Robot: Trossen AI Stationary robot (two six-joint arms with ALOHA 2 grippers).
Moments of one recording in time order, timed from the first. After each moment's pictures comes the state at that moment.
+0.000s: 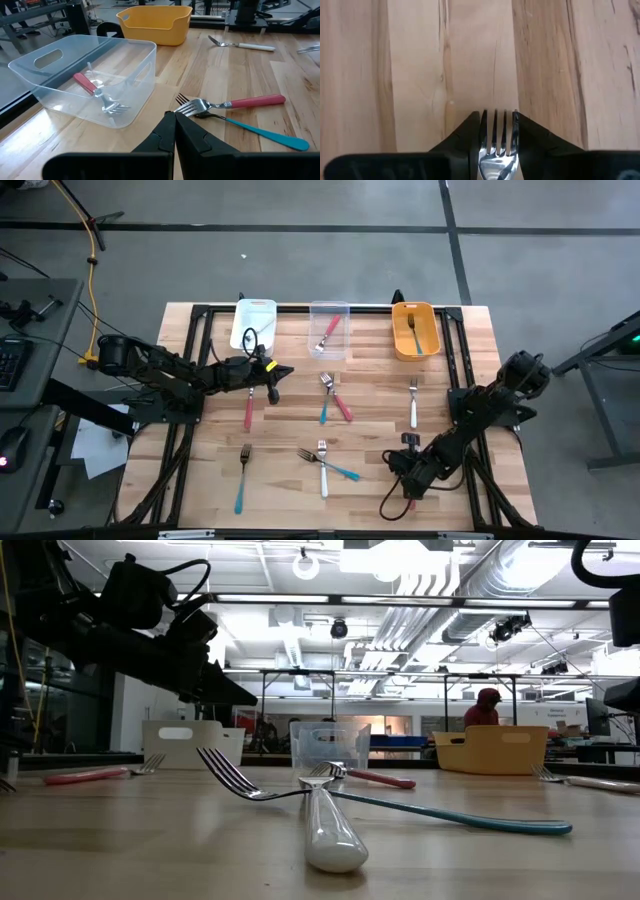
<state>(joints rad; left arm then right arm) 0.16 1.44 0.23 0.93 -0.19 -0.01 0.79 1.62 0.77 -0.41 0.21 0.83</state>
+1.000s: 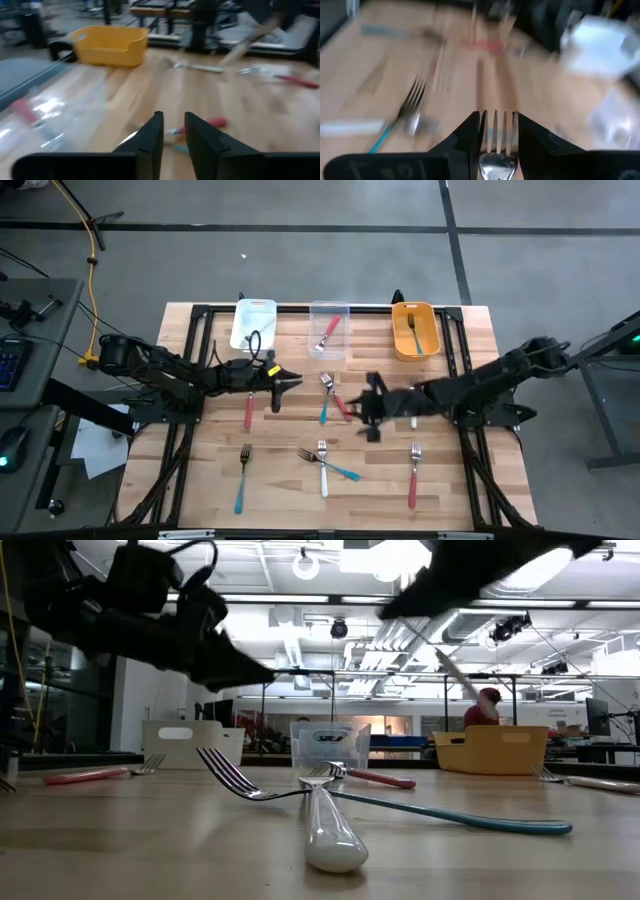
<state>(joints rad) 0.08 1.45 0.31 0.94 -0.07 -0.05 0.26 1.35 0.76 0.12 0.30 -0.04</state>
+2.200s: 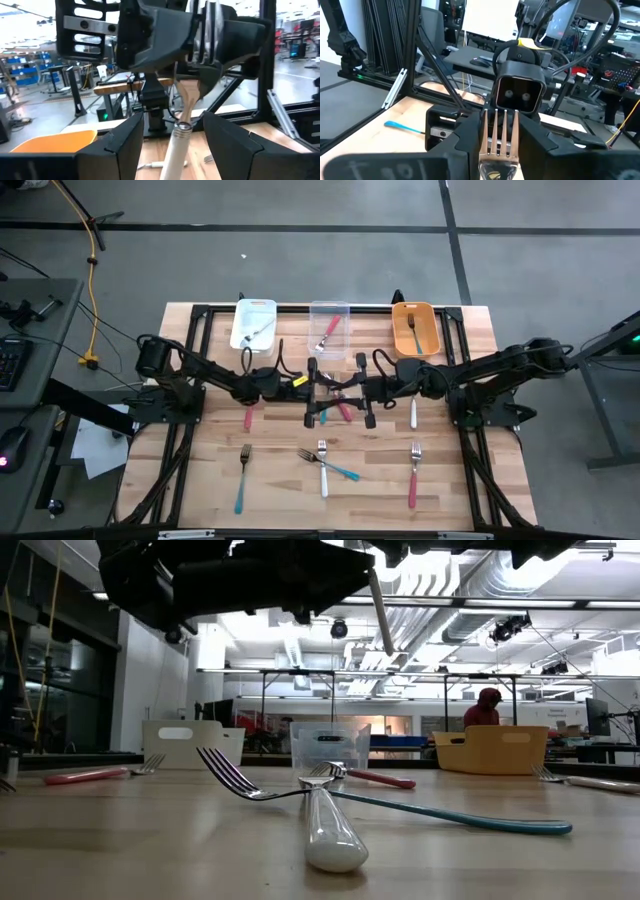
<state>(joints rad) -0.07 1.76 0.74 1.16 -0.01 0.13 0.11 1.35 0.77 0.58 -0.05 -0.26</state>
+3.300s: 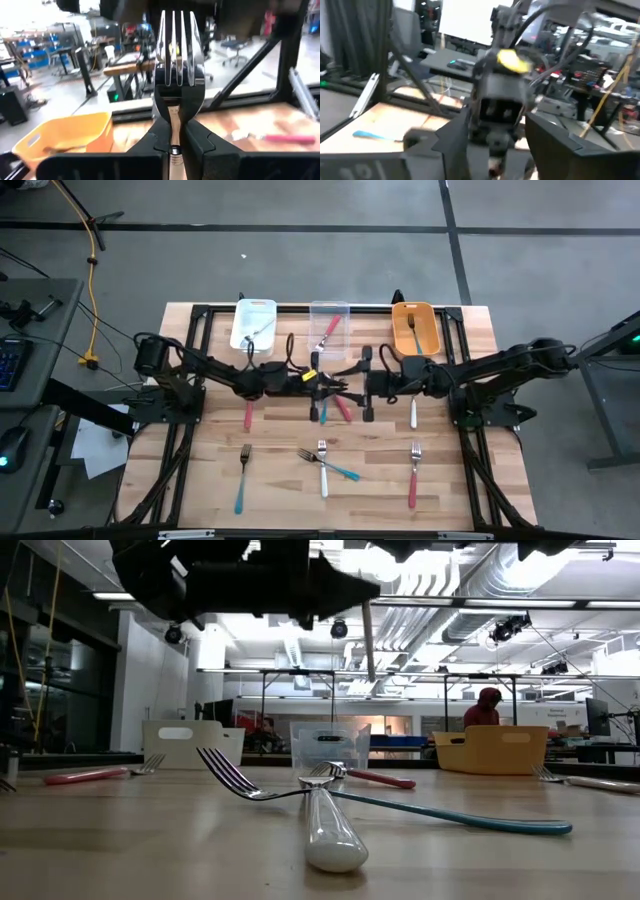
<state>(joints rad) -0.02 1.74 0.80 0.97 -0.03 0.15 0.11 1.31 0.77 0.58 0.07 -0.27</state>
